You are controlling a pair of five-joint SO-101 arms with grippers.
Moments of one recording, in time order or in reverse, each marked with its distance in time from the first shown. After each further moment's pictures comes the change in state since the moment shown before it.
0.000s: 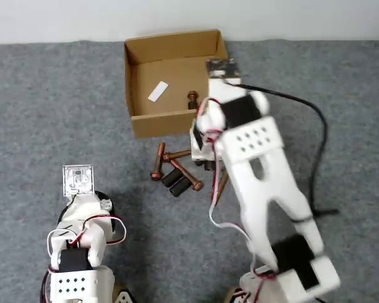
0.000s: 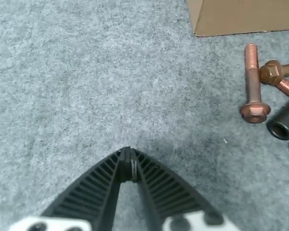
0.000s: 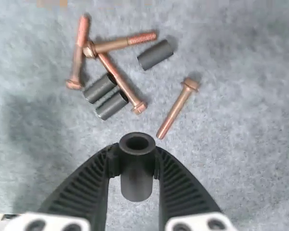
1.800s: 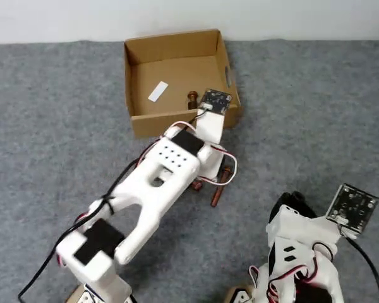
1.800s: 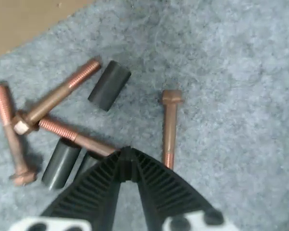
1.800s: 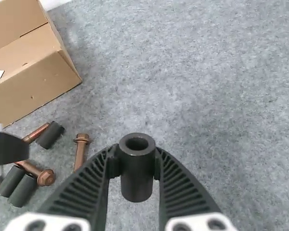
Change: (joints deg) left arm 42.6 100.0 -90.6 17.9 17.8; right arm 35.5 -96.8 75.5 -16.1 3.0
